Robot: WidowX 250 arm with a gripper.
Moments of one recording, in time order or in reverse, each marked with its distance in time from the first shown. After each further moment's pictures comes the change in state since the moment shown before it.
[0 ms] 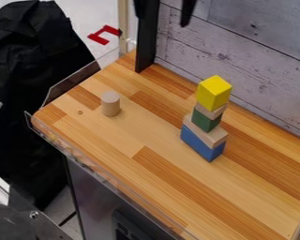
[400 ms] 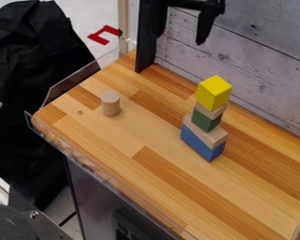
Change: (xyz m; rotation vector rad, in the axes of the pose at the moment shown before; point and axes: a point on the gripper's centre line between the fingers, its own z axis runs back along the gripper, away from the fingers) arm -0.012 -0.020 -0.017 -0.050 0.081 -0.089
